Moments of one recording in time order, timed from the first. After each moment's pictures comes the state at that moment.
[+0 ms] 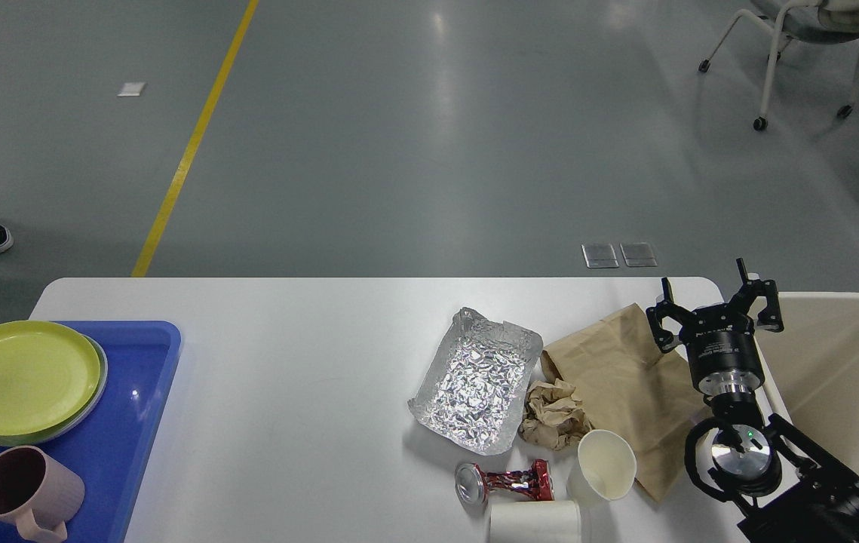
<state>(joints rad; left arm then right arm) -1.00 0.67 0.95 -0.42 -0.30 -0.41 0.23 0.32 -0.22 1.02 0.80 0.04 0.35 0.53</state>
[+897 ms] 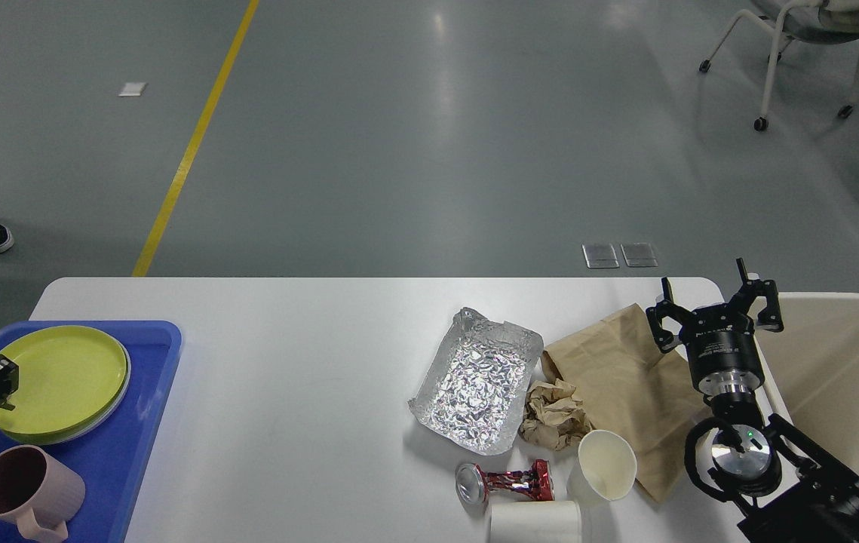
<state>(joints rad) -1.01 0.65 0.91 -0.44 -0.30 -0.42 0.22 0.32 -0.22 1.02 0.80 0.04 0.35 0.53</state>
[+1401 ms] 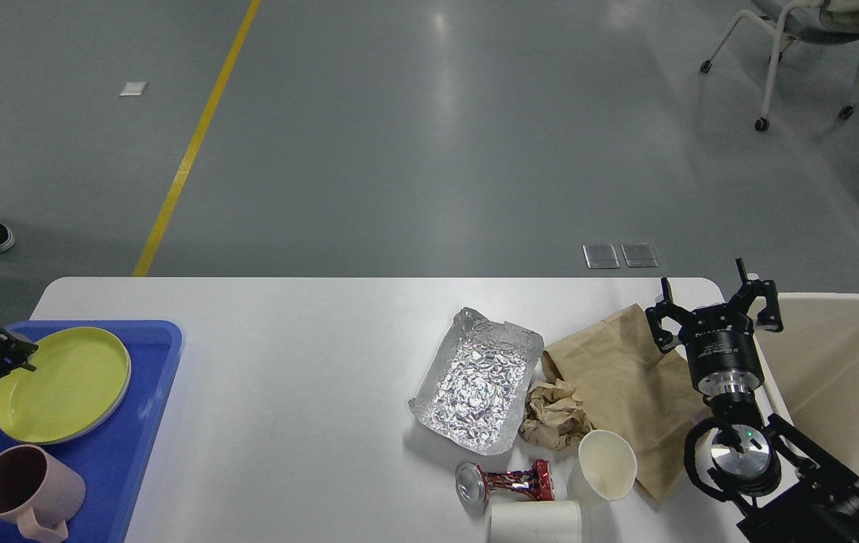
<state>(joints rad) -1.10 0.68 0.92 -0.49 -0.30 -0.45 0.24 0.32 -0.22 1.02 0.80 0.04 0.35 0.53</state>
